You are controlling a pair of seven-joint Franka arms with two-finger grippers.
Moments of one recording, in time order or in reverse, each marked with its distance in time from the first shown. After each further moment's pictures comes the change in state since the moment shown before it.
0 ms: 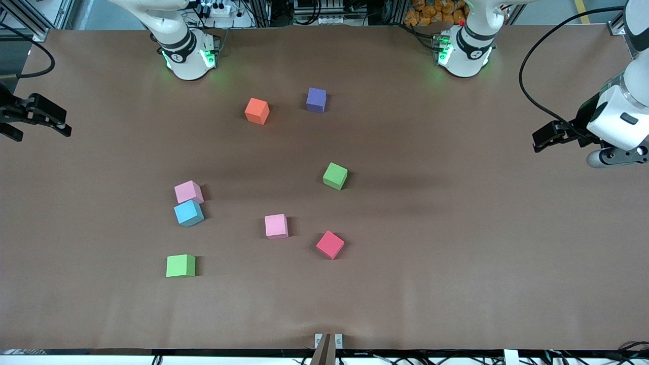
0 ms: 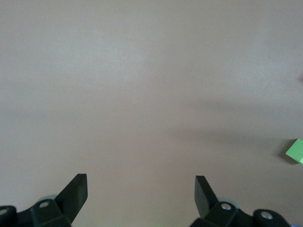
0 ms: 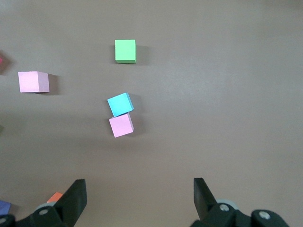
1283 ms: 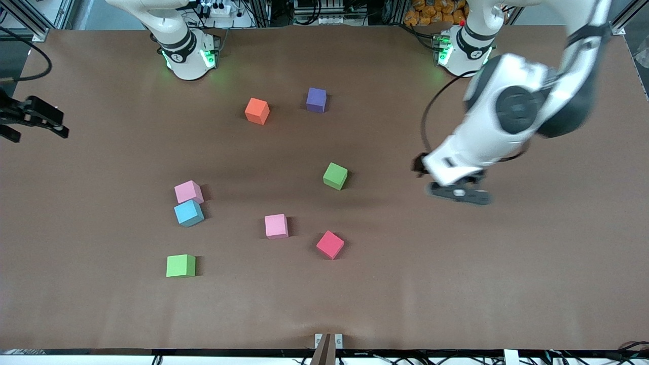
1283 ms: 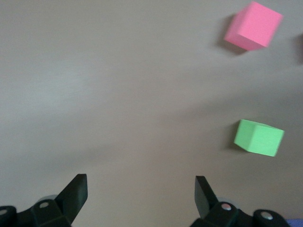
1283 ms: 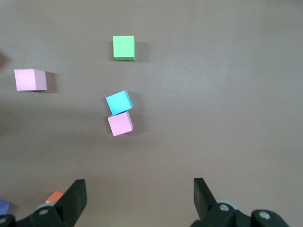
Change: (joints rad) left arm -0.214 0.262 -0.184 -0.103 -0.002 0.370 -0.022; right arm 0.086 0.036 -0.086 0.003 0.003 -0.004 -0.002
